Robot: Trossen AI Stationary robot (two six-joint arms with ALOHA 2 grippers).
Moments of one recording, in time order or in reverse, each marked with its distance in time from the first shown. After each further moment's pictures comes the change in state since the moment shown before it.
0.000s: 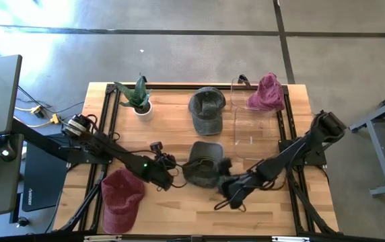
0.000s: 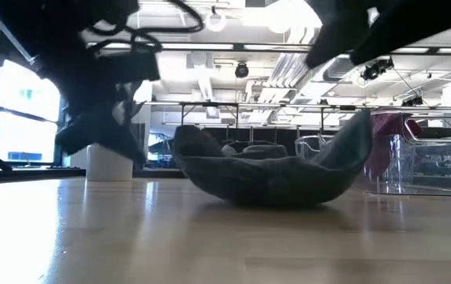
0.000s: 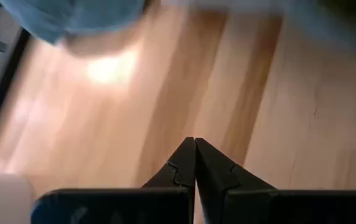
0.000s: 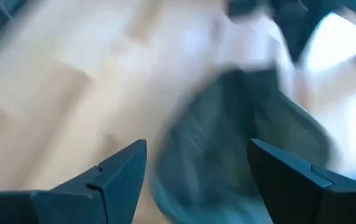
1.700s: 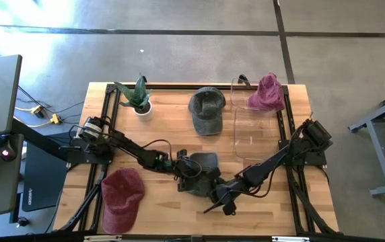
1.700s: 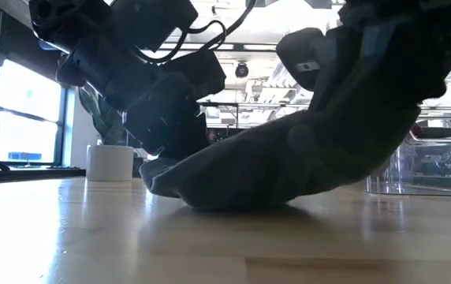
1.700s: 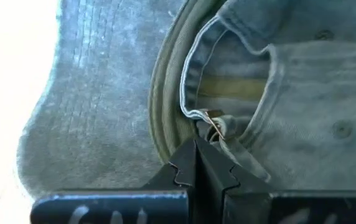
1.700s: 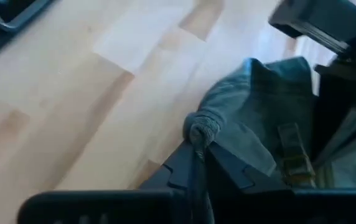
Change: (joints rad) left arm 0.157 0.174 -0.033 0.798 0.538 0.246; right arm -0.038 0.208 -0.001 0.232 -0.177 -0.093
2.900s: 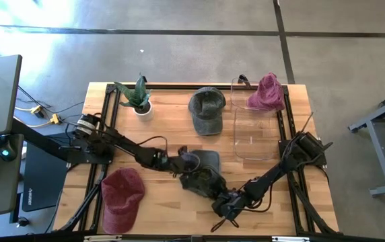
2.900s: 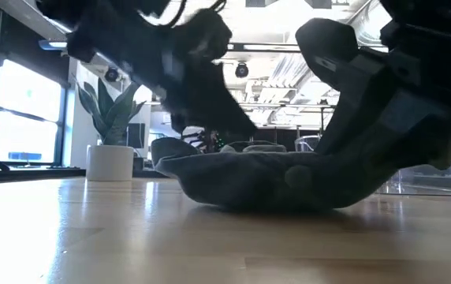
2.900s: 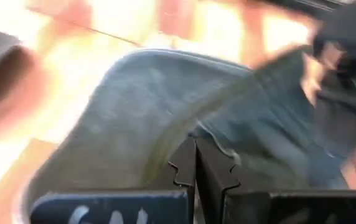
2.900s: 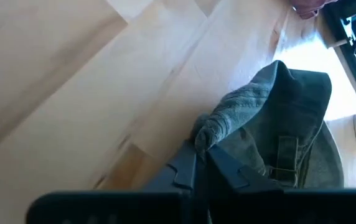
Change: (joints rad) left arm 0.000 -0.087 0.022 0.043 -0.059 -0.109; right arm 0.132 0.154 0.000 0.105 0.372 -0.236
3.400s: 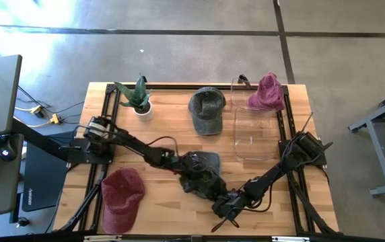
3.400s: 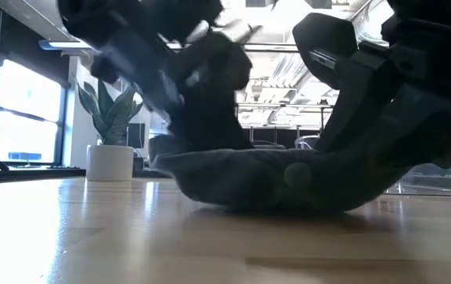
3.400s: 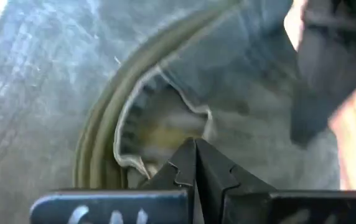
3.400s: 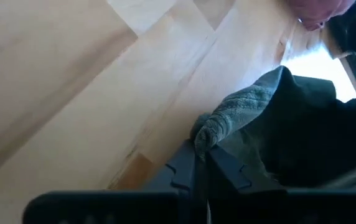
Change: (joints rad) left arm 0.052 0.132 0.086 -0.073 0.269 -0.044; right arm -0.001 0.000 0.000 0.026 -0.038 -0.034
